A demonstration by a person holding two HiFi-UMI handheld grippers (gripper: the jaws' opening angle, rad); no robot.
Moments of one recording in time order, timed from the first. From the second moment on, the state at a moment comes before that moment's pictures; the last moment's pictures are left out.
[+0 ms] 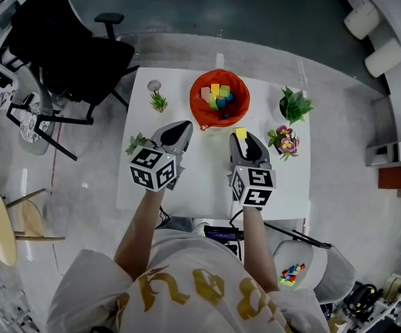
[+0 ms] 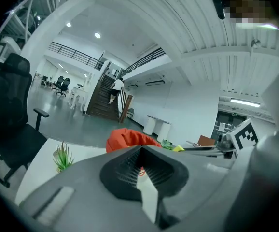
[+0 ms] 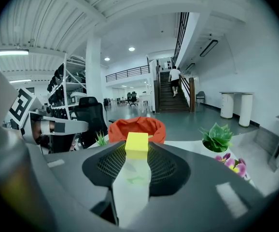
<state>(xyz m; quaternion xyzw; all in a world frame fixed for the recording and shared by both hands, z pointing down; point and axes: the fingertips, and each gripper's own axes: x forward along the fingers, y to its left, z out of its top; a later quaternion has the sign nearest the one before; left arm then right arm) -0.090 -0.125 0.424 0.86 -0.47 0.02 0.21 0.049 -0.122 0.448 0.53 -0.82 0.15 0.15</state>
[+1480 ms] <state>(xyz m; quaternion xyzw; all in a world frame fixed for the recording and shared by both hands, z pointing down) -0.082 -0.184 0.449 0.87 -0.44 0.01 0.23 0.027 -0.195 0.460 0.52 -0.83 0.13 0.17</state>
